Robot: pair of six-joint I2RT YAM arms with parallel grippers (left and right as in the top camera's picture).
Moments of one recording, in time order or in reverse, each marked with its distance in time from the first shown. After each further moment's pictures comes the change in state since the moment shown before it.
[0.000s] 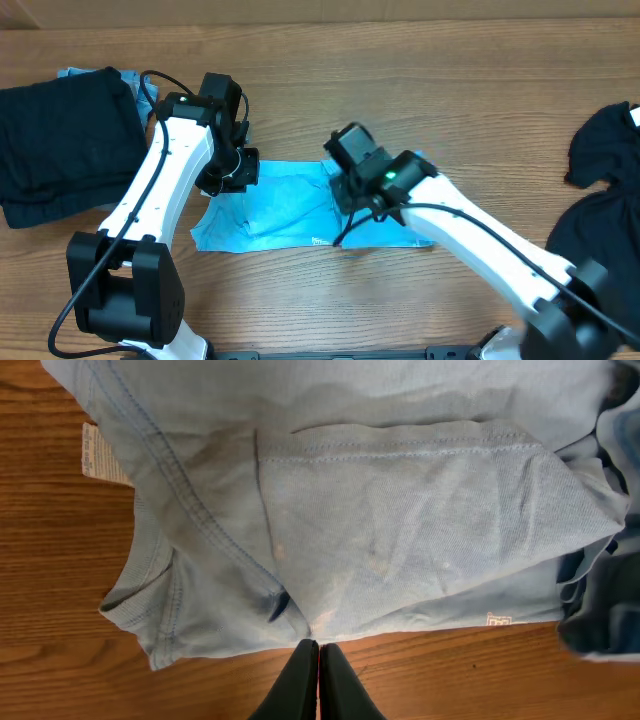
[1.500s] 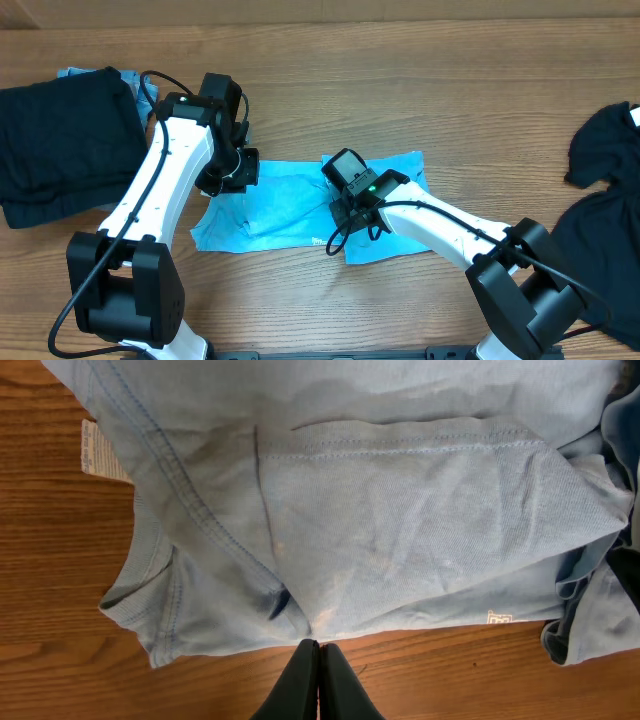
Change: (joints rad) left arm 0.000 0.000 0.000 -0.004 0.000 0.000; right arm 0.000 0.182 -0.196 0.206 -0.074 -0.001
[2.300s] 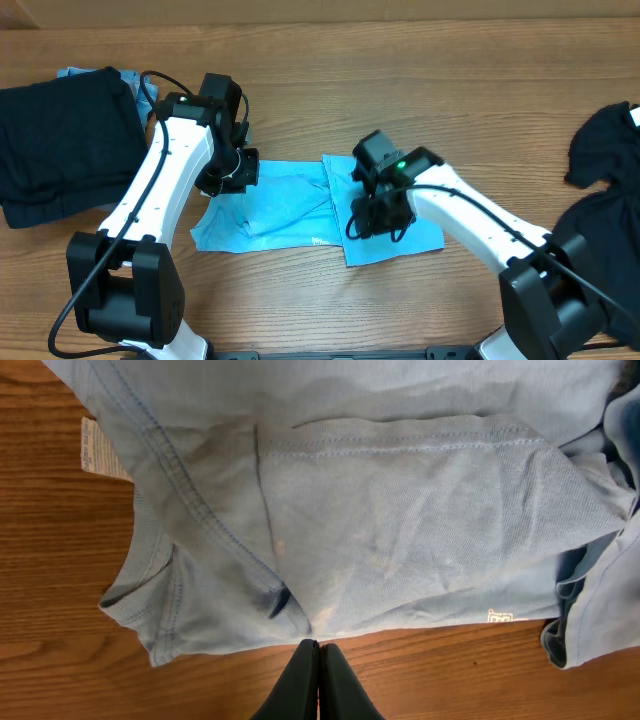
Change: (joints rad) left arm 0.000 0.000 0.000 -0.003 0.000 0.000; right arm -0.118 -0.072 0.045 -0.311 -0.240 0.002
